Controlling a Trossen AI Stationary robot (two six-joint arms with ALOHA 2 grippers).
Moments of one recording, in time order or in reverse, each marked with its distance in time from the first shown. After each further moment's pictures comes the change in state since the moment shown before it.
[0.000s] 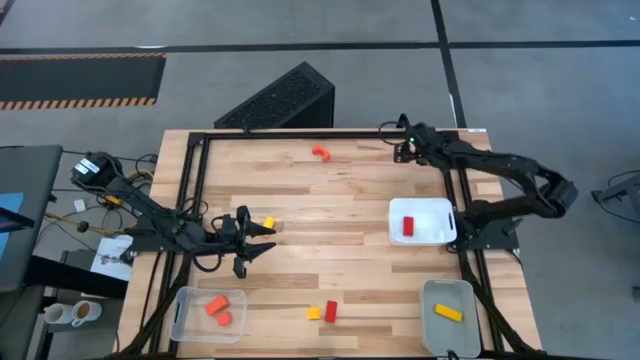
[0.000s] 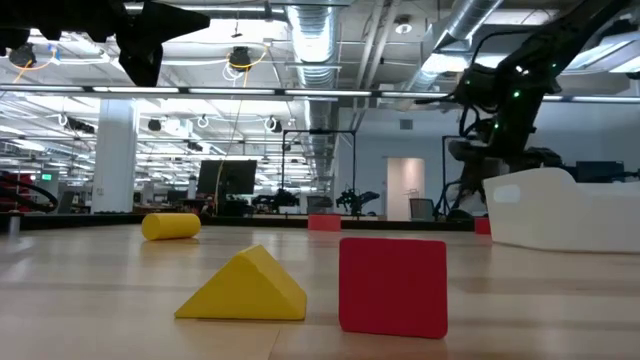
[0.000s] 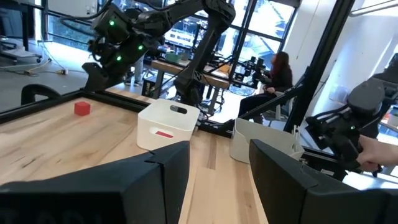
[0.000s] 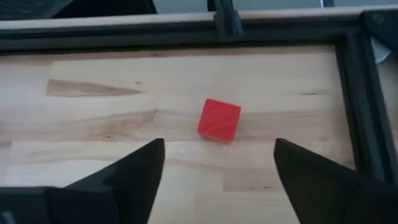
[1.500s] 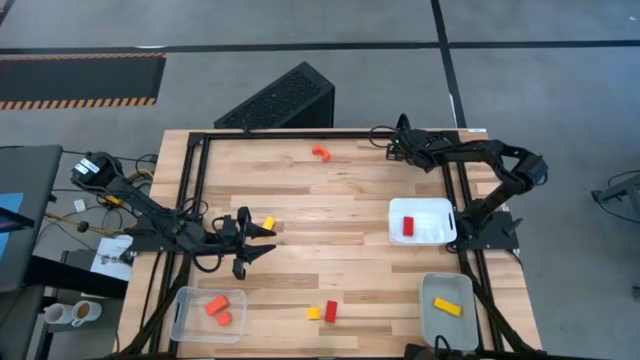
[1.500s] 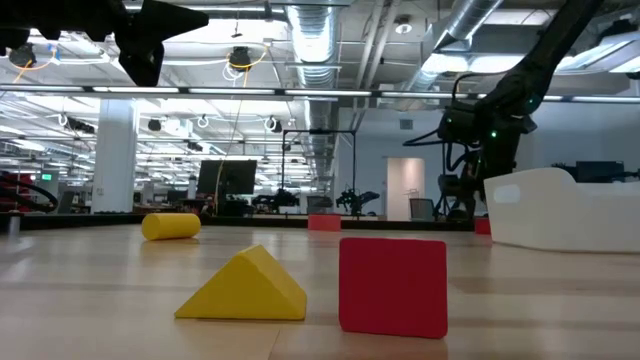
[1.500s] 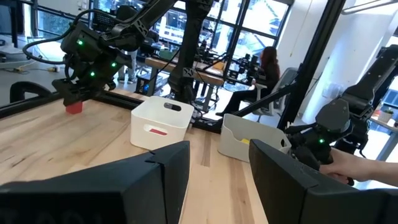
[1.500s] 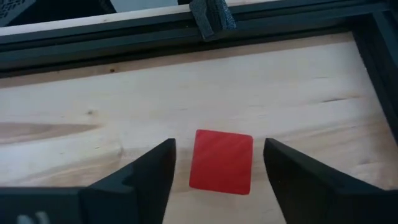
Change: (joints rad) left arm 0.000 0.000 0.000 -0.007 0.028 -0.008; right arm -0.033 0.293 0.000 0.232 0.105 0.097
